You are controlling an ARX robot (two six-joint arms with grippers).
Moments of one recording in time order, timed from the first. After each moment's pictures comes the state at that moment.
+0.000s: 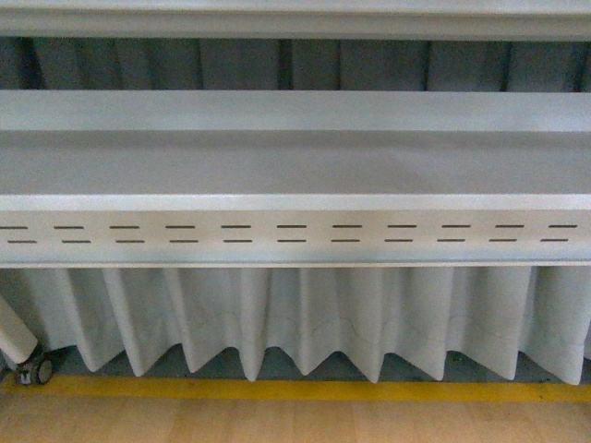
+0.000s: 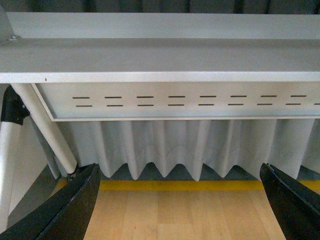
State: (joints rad) left arm 0.00 0.00 0.01 0.00 0.00 0.00; right arm 0.01 0.00 0.01 0.00 0.00 -0.01
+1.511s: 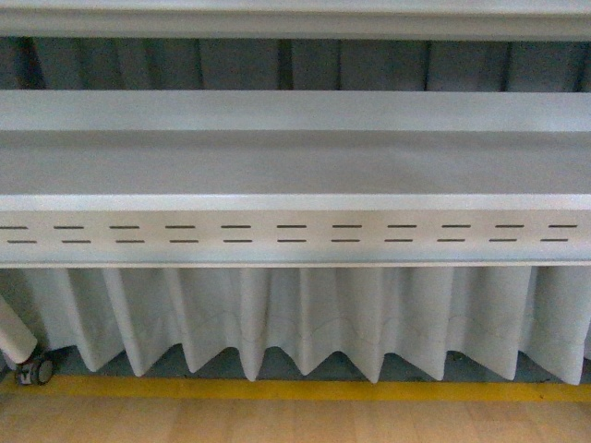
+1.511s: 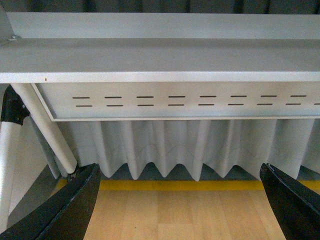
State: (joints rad) left arm 0.00 0.00 0.01 0.00 0.00 0.00; right arm 0.01 0.00 0.01 0.00 0.00 -0.01
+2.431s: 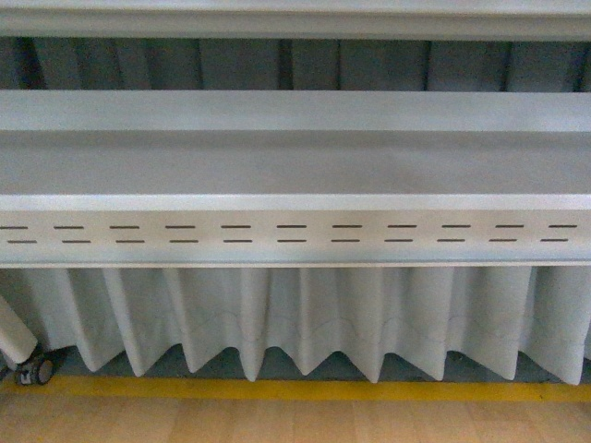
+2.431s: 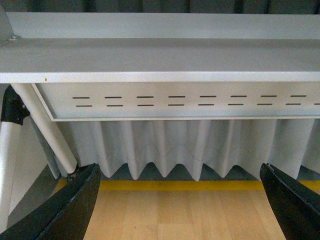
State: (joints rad) left arm 0.00 0.00 0.01 0.00 0.00 0.00; right arm 0.01 0.00 0.01 0.00 0.00 -0.01
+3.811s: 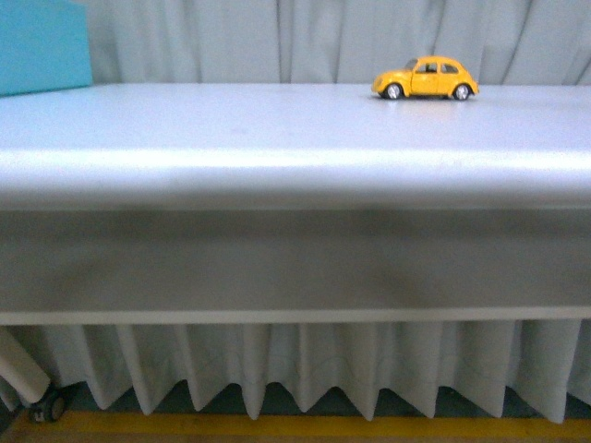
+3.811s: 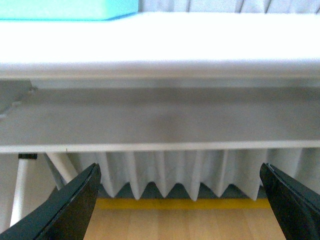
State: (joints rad) left arm 0.00 0.00 0.01 0.00 0.00 0.00; right arm 0.01 0.00 0.01 0.00 0.00 -0.01
